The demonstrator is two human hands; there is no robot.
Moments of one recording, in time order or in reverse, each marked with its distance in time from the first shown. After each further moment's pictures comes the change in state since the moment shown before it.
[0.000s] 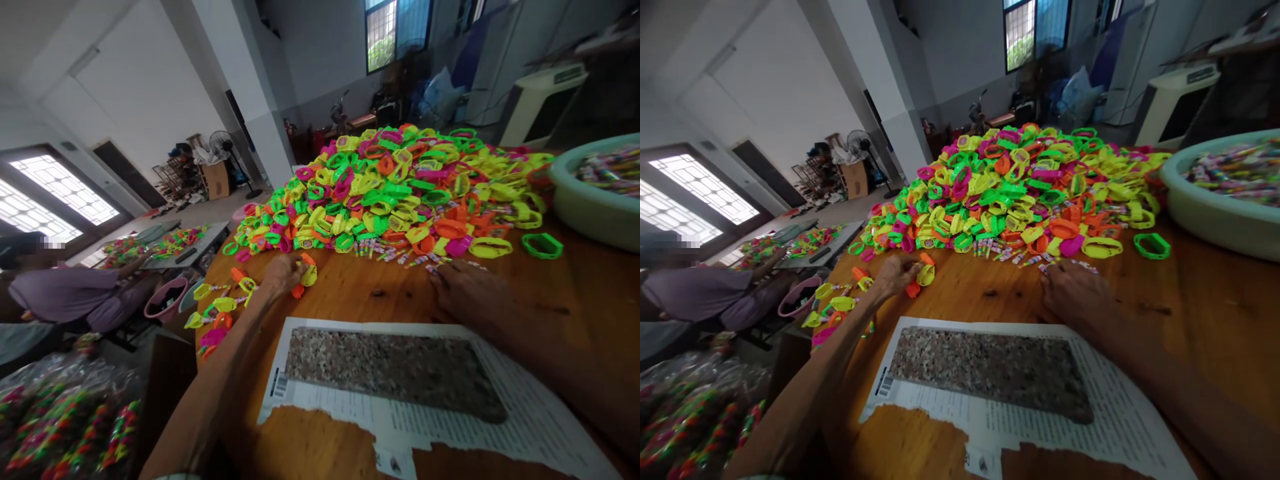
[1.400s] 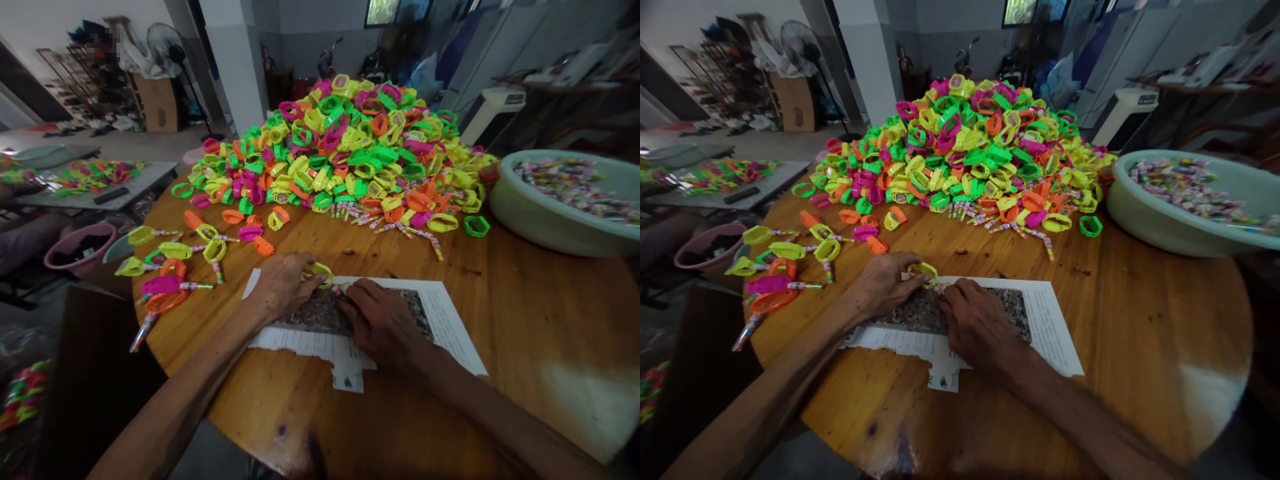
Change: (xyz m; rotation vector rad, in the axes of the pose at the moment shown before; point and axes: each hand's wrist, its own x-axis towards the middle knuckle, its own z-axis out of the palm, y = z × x) left_hand -0.103 0.077 0.030 -0.119 -0.031 0.205; right_hand -0.085 -0.107 -0.055 0.560 -0.026 -0.399
